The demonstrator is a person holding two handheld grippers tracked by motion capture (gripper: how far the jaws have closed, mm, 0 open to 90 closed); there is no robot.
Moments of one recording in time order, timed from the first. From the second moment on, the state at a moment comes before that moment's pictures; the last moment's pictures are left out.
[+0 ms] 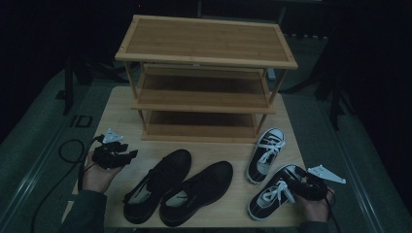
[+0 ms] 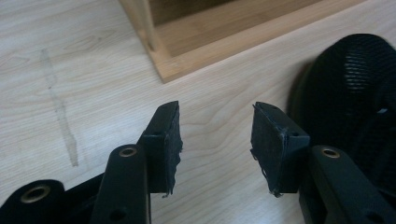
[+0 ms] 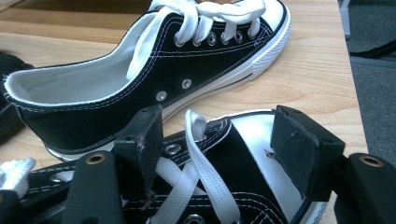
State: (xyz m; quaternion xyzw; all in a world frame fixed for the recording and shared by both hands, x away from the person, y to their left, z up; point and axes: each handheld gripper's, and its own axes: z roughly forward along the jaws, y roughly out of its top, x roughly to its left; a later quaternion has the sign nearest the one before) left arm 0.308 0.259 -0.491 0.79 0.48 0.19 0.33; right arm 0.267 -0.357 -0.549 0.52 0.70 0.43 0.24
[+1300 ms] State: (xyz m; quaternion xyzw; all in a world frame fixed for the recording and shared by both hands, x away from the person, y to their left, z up) left arm 0.286 0.243 -0.452 0.84 0.39 0.14 0.35; right arm 0.267 -0.357 -0.548 0.51 0.70 0.43 0.24
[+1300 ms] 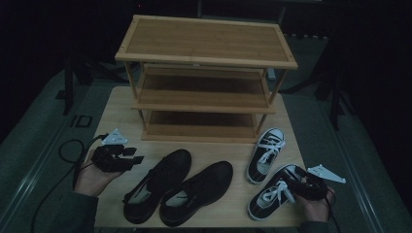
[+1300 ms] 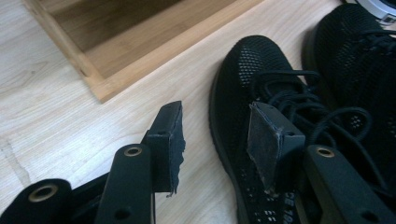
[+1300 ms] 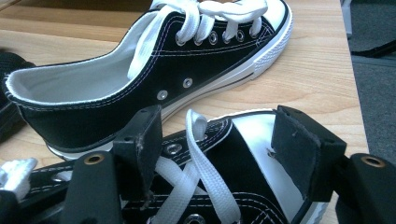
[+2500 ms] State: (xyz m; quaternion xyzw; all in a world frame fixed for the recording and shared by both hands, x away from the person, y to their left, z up) left arm 0.259 0.225 -0.454 0.87 0.35 0.09 0.35; right arm 0.267 -0.357 -0.548 0.51 0.70 0.43 0.24
